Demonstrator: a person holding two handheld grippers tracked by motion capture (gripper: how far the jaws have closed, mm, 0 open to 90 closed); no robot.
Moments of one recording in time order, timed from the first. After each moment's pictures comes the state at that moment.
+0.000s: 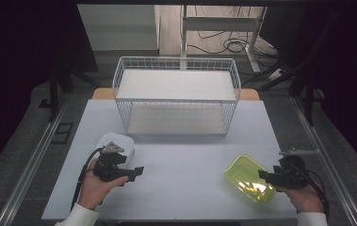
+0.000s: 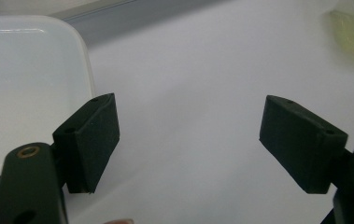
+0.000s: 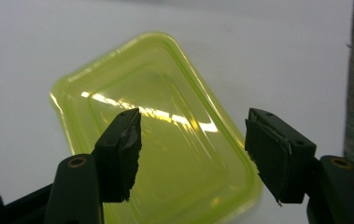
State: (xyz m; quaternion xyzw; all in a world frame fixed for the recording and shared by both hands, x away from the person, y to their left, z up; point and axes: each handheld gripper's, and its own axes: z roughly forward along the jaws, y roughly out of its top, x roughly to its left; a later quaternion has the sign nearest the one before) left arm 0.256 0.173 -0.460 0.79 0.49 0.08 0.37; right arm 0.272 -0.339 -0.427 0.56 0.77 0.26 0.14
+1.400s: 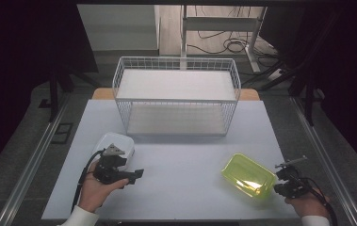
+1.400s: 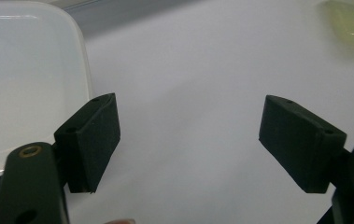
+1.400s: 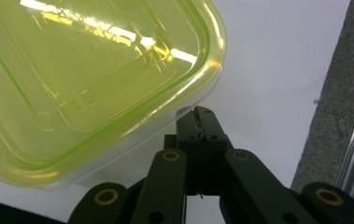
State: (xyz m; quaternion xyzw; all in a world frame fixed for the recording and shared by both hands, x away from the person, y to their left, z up) left arm 0.252 0.172 -0.464 0.79 0.49 0.08 0.36; right arm 0.271 -0.354 -0.465 0.54 0.83 0.10 0.12
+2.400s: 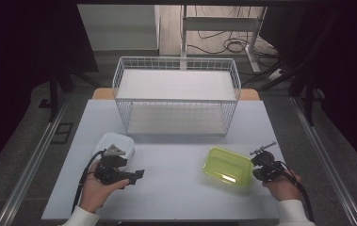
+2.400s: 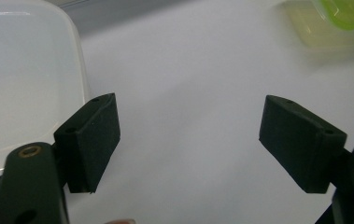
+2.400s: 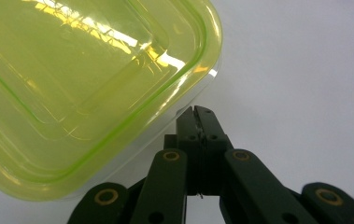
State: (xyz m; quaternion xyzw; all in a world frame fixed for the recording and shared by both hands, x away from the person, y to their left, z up) left arm 0.252 0.170 -0.466 0.79 0.49 0.08 0.36; right arm 0.314 -0.293 -0.469 0.48 0.86 0.10 0.15
